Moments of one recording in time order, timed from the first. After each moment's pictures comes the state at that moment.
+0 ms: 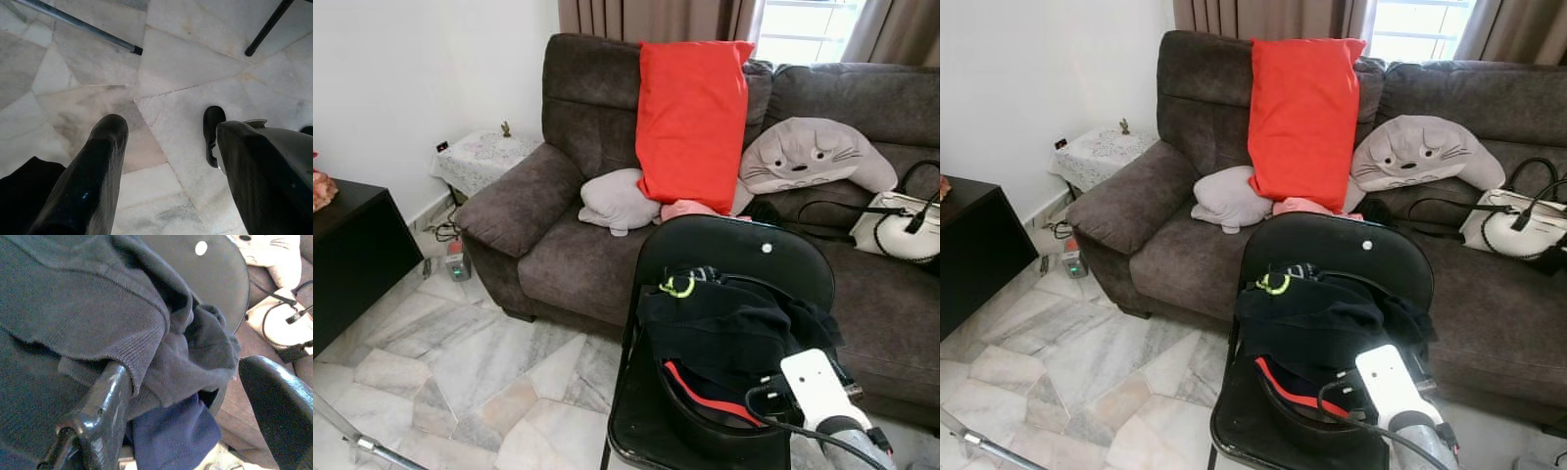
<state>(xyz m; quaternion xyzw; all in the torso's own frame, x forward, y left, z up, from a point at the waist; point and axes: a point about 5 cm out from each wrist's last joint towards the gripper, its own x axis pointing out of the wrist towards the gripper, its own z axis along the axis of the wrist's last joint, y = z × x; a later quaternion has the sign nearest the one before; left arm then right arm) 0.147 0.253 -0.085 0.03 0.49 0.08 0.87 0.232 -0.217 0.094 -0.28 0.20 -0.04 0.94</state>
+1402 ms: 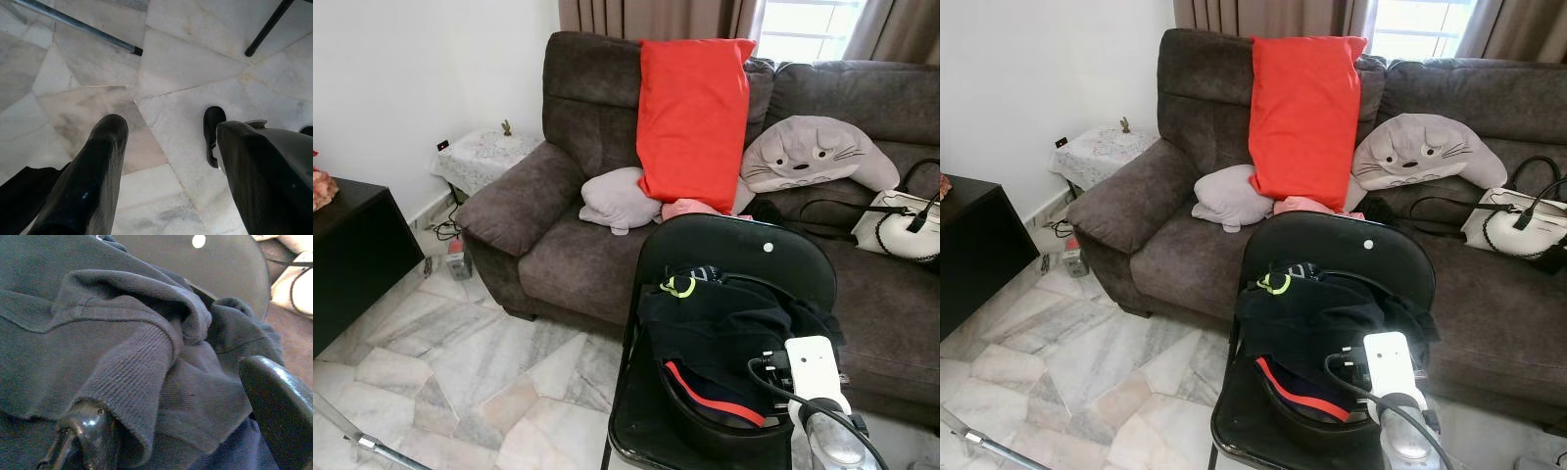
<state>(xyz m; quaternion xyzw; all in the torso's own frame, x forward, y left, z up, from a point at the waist) 0.149 0.253 -0.084 0.03 0.48 0.08 0.87 0.261 -0.213 0.069 -0.14 0.18 -0.05 0.97</state>
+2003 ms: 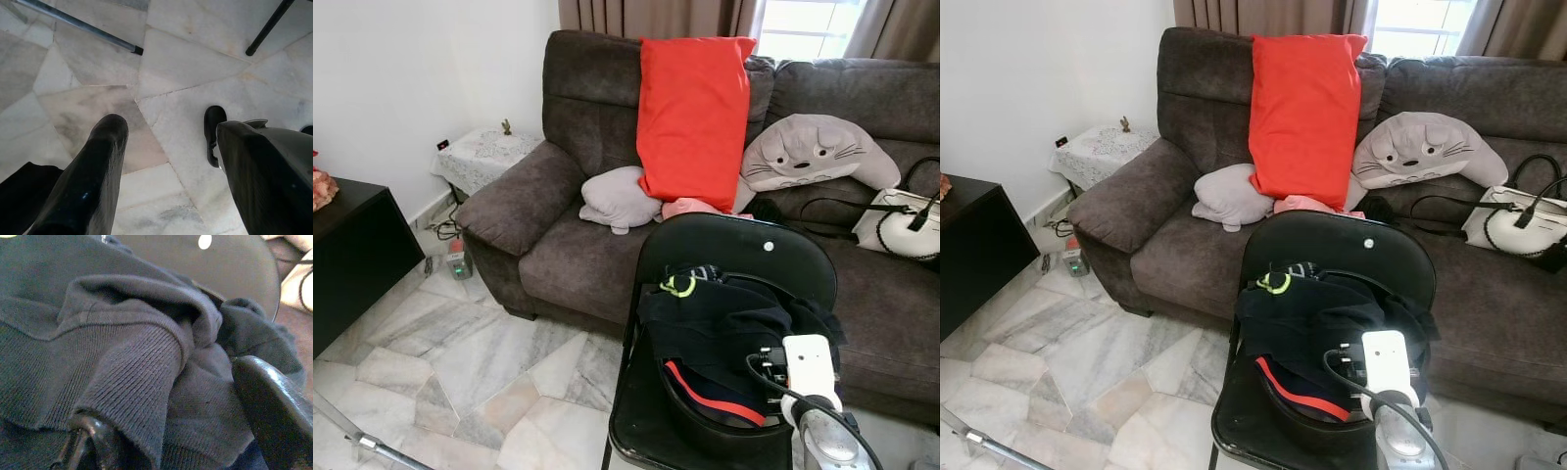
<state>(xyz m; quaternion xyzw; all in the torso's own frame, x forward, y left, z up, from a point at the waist) 0.149 0.252 -0.085 0.03 0.48 0.08 0.87 0.265 -0.212 0.062 -0.12 0.18 -0.05 0.97</state>
